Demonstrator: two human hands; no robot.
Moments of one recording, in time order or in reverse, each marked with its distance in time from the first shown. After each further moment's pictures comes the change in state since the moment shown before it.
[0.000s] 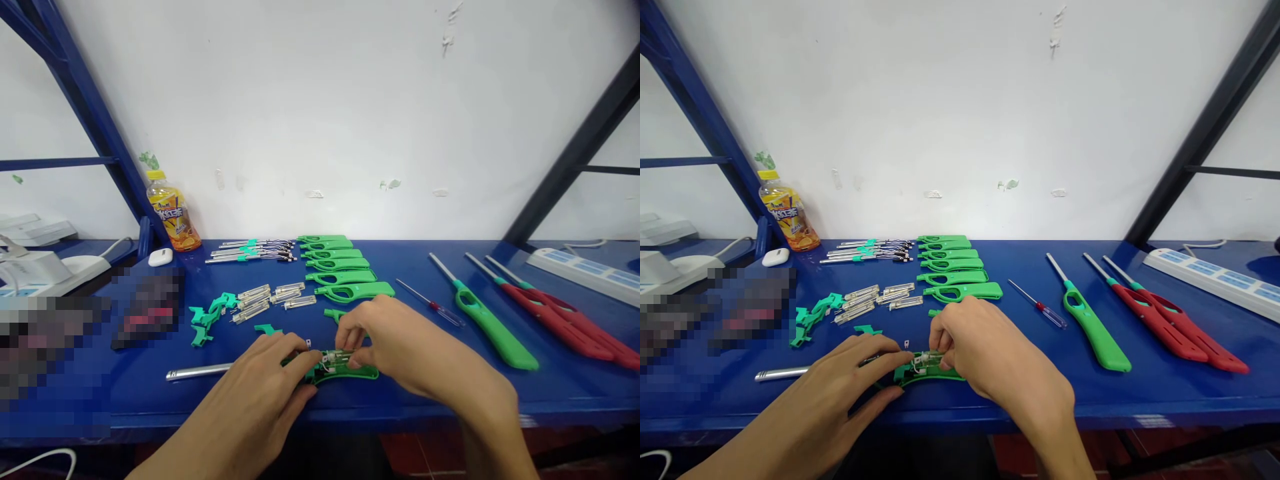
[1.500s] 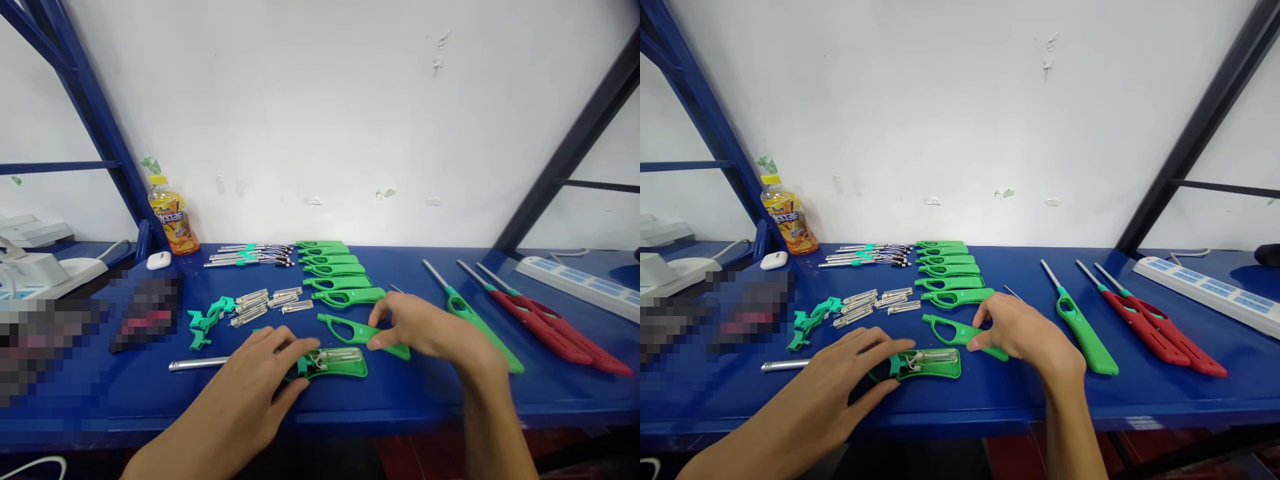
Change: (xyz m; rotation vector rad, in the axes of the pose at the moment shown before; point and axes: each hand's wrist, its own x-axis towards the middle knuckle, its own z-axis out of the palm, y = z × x) left_hand 0.001 -0.011 0.000 -0.057 0.001 -0.082; right_hand -0.005 0.062 -0.022 -0.055 0.039 0.331
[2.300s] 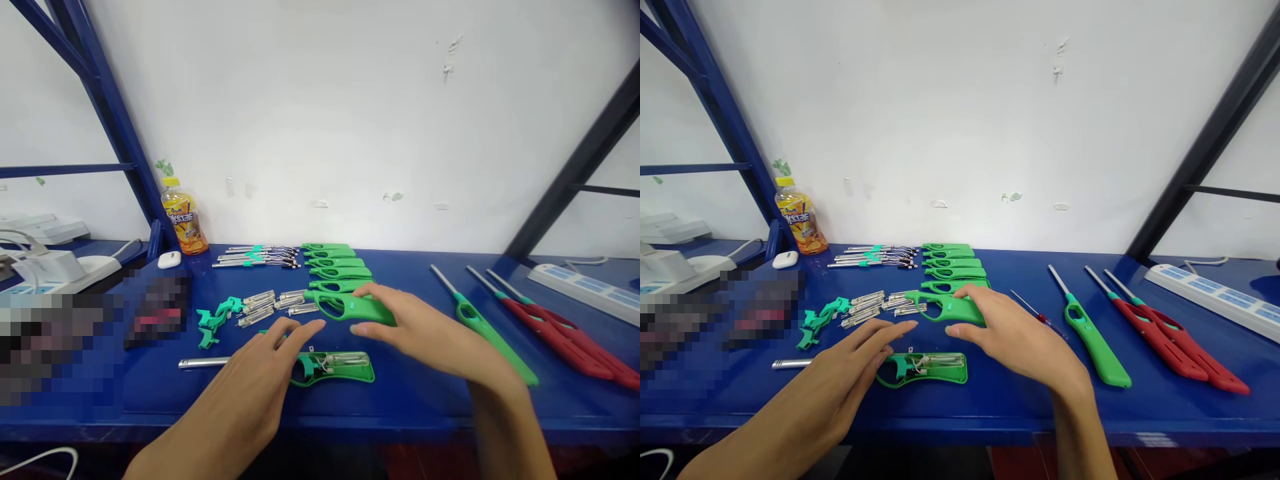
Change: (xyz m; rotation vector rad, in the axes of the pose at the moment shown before) left_hand -0.002 0.000 -0.007 -0.002 0.111 0.017; right_hand -0.017 -0.035 -0.004 0.095 0.113 -0.256
